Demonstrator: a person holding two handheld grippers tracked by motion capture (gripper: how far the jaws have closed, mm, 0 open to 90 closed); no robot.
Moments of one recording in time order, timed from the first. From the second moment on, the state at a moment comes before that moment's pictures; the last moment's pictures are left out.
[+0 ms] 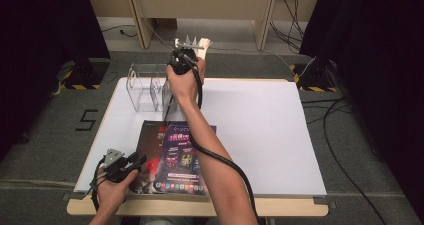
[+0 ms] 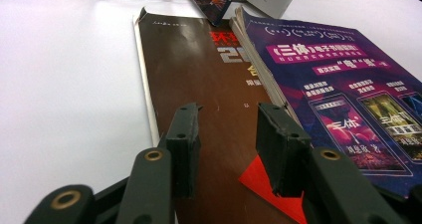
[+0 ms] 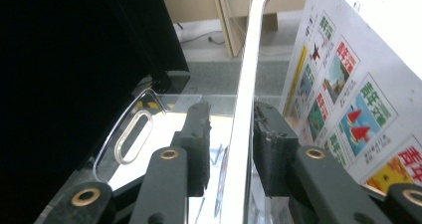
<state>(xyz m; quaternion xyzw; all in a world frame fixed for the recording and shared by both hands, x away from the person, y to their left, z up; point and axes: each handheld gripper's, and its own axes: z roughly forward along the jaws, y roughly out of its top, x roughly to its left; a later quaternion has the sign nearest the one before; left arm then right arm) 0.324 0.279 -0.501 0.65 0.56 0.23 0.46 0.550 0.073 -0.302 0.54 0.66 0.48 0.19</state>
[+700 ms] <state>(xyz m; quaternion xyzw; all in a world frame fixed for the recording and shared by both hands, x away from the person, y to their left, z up) 0.324 0.278 -0.502 0.65 0.56 0.23 0.46 0.554 0.081 -0.301 0.55 0.66 0.48 0.19</state>
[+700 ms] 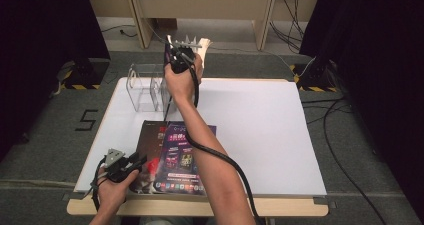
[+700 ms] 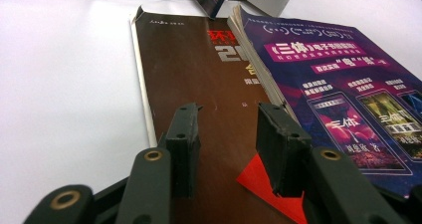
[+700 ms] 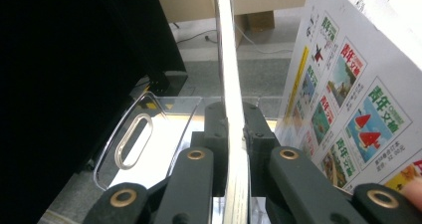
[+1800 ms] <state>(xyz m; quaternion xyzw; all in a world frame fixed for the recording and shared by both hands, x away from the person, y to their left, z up) 0.324 0.277 -0.501 0.65 0.56 0.23 0.46 0.545 0.086 -0.321 0.53 0.67 0.46 0.25</state>
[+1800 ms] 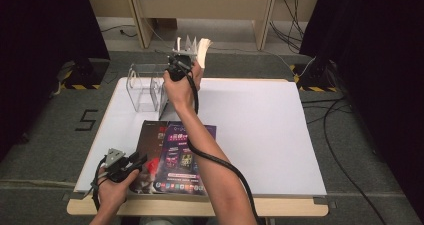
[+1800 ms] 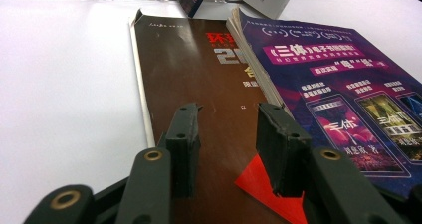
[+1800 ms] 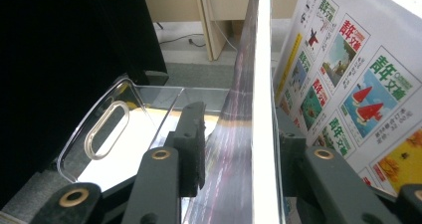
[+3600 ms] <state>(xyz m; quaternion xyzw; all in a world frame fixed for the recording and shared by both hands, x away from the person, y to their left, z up) 0.324 0.275 -0.500 0.65 0.55 0.24 0.46 0.525 0.076 -0.316 0.54 0.64 0.50 0.22</state>
